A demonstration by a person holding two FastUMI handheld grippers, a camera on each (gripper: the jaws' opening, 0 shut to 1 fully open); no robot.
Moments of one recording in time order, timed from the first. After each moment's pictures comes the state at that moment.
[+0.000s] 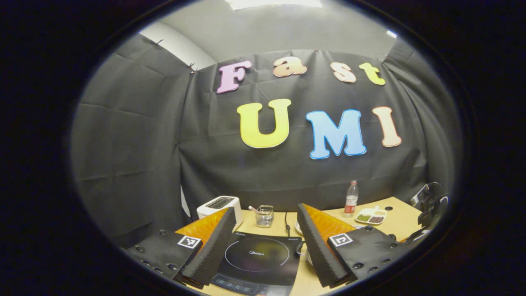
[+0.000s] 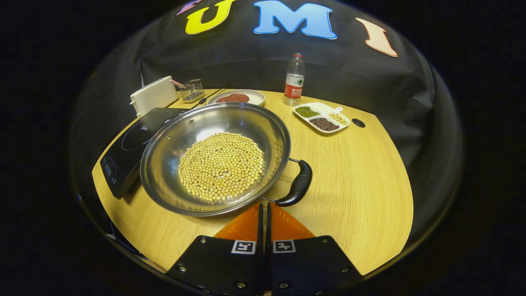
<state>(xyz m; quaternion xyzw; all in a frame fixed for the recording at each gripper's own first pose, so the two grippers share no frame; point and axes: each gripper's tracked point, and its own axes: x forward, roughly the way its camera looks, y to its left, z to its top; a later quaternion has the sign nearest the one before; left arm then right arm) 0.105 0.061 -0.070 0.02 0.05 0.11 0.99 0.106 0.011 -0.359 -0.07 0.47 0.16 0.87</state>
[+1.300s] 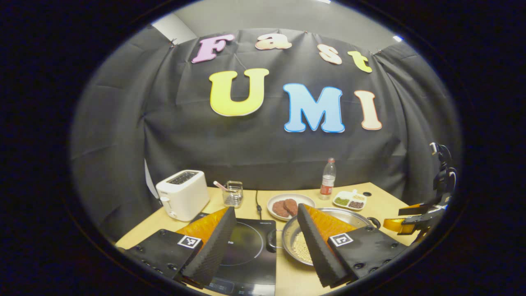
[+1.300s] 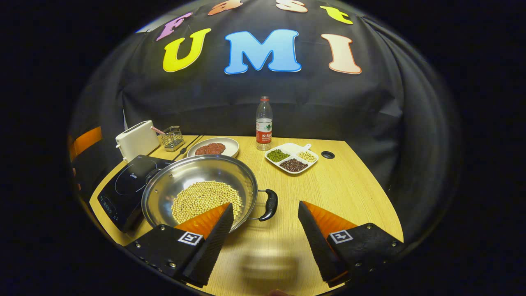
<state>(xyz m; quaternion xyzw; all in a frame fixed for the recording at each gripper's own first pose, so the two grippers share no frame) 0.165 0.015 -0.169 -0.03 0.15 -0.01 0.99 0.148 -0.009 -0.293 -0.02 0.35 0.09 0.93</state>
